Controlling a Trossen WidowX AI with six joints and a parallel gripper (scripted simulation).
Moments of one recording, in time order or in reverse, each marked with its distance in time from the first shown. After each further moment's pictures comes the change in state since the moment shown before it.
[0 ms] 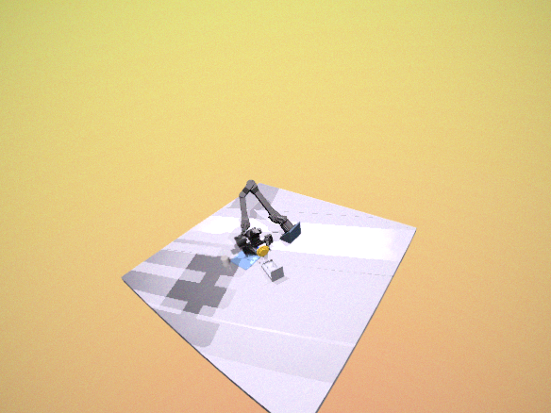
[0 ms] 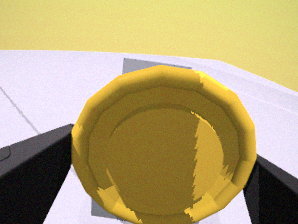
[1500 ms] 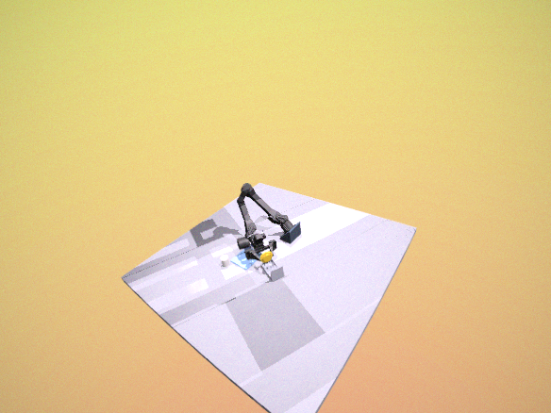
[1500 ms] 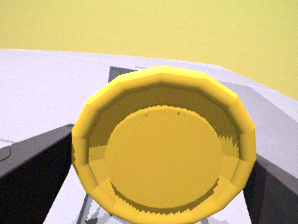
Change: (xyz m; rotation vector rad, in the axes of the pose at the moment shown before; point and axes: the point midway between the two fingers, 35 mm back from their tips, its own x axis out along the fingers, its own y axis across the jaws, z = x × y) arm 0.053 -0.003 -0.001 -0.034 -0.008 -0.014
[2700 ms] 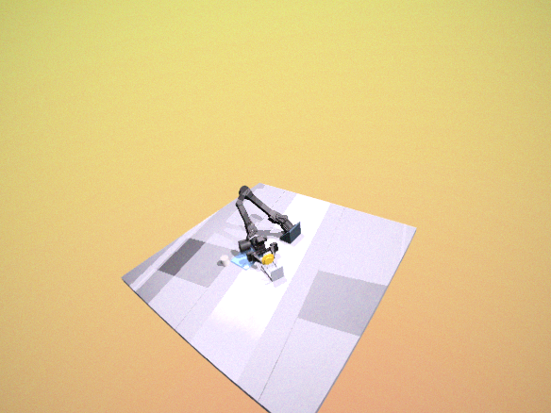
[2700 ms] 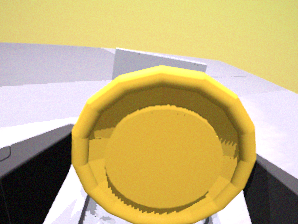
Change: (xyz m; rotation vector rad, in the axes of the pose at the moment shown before) arm 0.007 0.004 -0.015 -0.001 0.006 0.000
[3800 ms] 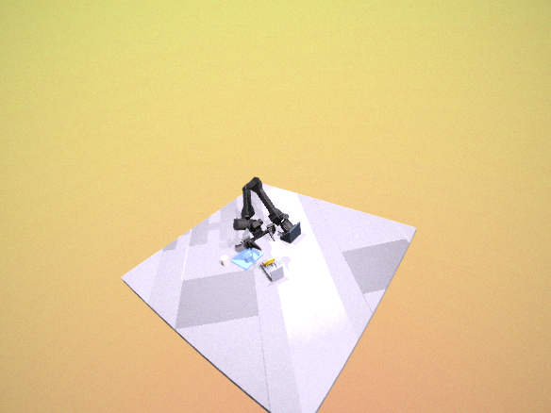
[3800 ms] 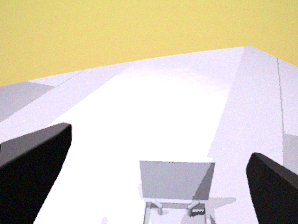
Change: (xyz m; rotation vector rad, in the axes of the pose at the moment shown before) arm 0.010 0.002 0.119 0.203 0.167 0.090
